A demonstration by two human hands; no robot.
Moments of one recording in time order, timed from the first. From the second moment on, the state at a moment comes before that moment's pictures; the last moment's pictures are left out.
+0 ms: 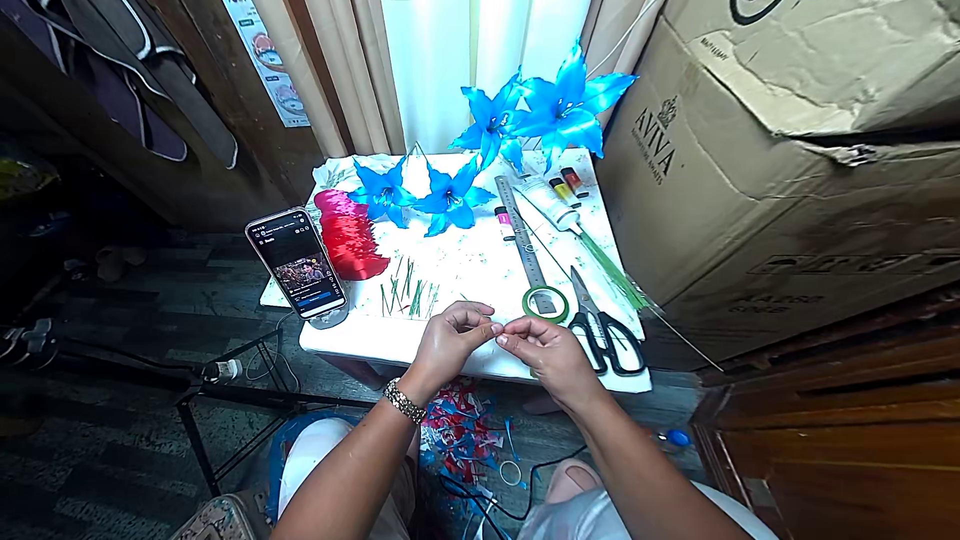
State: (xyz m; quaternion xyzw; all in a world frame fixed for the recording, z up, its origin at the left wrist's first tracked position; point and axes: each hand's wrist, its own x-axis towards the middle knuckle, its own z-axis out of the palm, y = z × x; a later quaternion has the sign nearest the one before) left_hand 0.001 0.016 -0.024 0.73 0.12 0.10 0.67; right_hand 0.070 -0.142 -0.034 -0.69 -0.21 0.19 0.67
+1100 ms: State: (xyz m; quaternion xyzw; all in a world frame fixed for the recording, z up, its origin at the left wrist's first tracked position) left_hand 0.000 0.021 -0.018 0.74 0.11 0.09 0.66; right_hand 0.067 -0.142 -0.044 -0.73 -0.31 0.05 0.60
